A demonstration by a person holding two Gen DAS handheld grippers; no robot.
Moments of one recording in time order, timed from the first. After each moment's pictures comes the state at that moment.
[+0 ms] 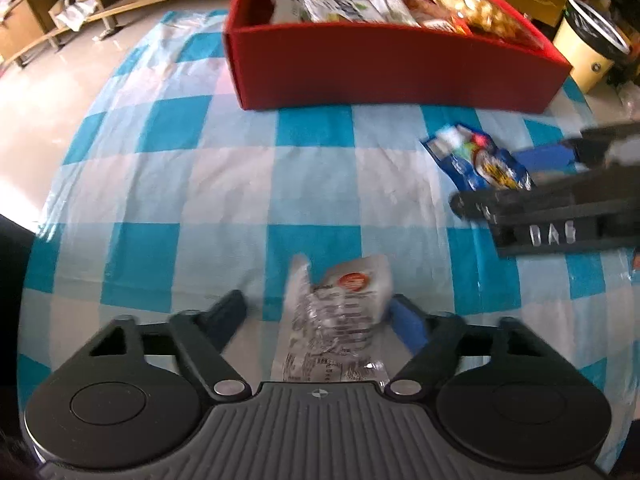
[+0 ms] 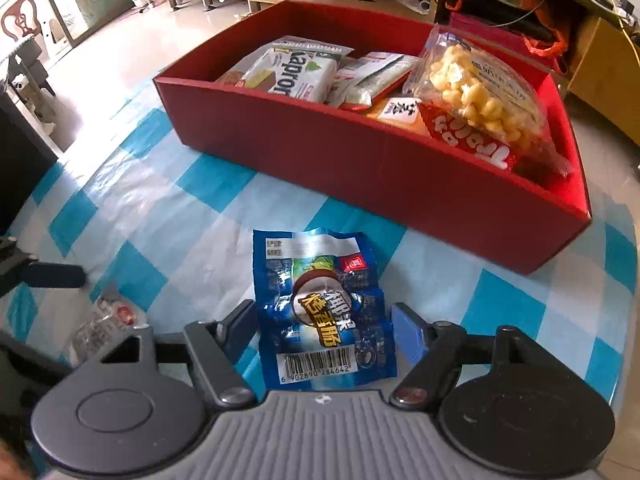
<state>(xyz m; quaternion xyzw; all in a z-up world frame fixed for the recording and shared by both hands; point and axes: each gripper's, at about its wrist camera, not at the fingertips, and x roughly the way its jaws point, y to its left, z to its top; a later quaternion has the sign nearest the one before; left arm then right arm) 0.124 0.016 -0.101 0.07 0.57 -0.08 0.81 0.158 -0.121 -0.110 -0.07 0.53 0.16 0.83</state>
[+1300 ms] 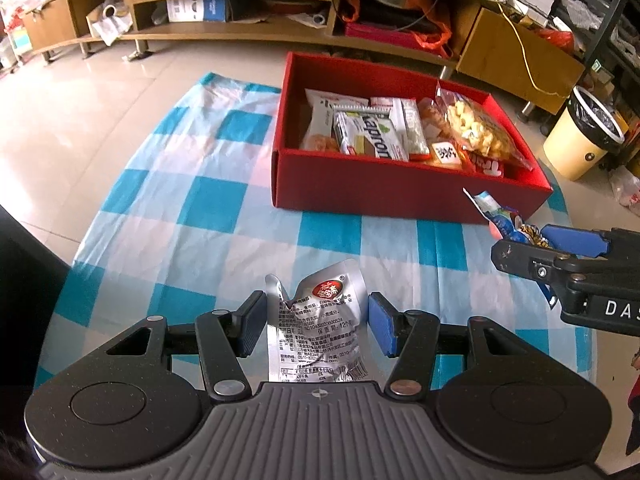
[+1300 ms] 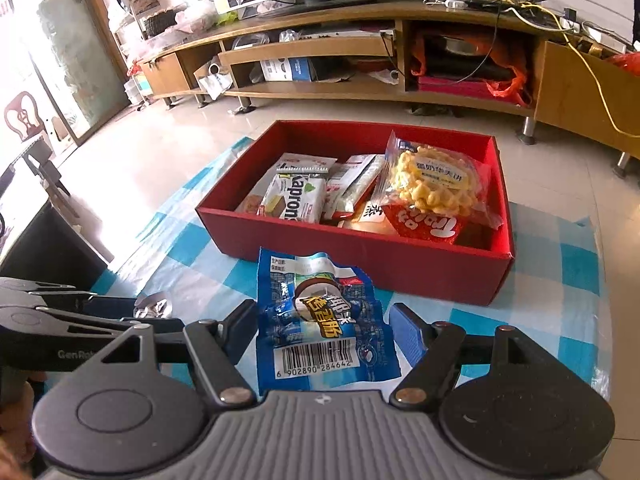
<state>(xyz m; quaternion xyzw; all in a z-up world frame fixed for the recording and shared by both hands) 0.136 0.033 -0.038 -0.01 0.51 -0.06 0.86 0.134 -0.148 -0.035 0.04 0.44 0.15 0.88</state>
